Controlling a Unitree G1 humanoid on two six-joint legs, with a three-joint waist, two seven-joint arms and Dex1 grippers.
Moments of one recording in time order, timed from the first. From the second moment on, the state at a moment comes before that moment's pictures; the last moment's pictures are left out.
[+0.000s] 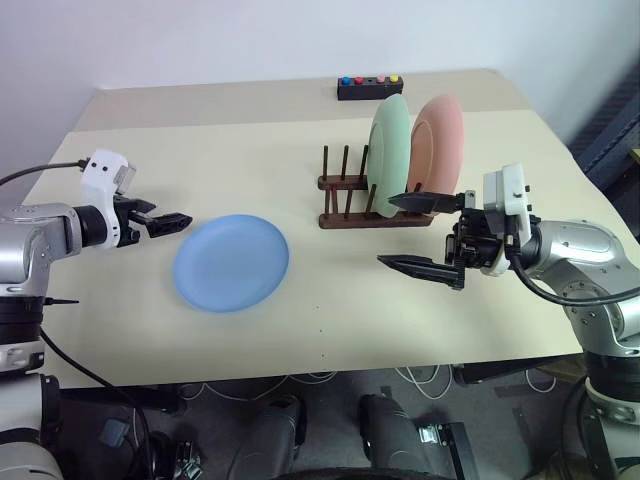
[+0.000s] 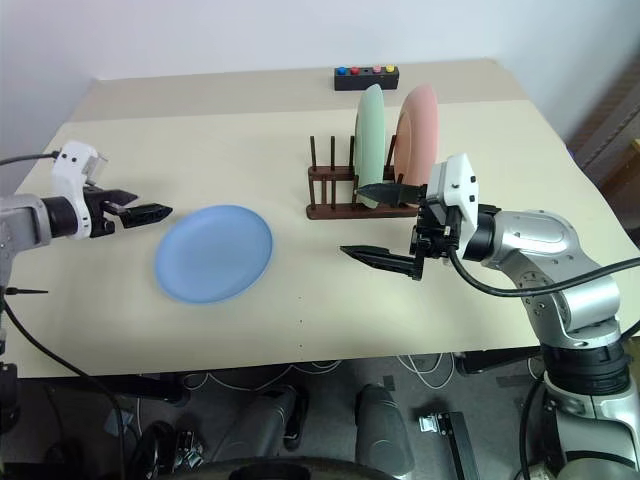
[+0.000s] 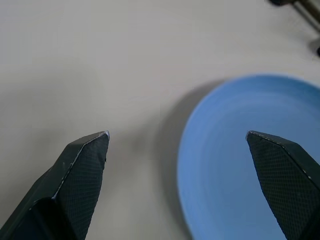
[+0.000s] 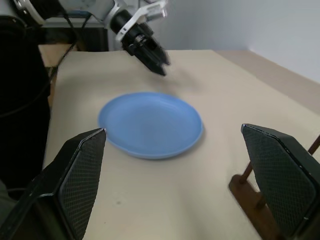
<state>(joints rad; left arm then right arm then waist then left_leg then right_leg) -0.63 0.93 0.13 0.23 -0.43 1.06 -0.80 -0.42 -0.74 -0.09 -0.37 0.66 0.49 1.05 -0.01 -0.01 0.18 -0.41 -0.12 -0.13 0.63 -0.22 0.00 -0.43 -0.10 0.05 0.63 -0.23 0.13</state>
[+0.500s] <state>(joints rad) -0.66 0.86 0.10 0.27 -0.47 1.37 -0.74 -0.44 -0.71 -0.06 -0.31 0.57 0.40 1.03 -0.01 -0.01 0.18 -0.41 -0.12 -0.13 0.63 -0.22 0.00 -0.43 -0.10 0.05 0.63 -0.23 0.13</state>
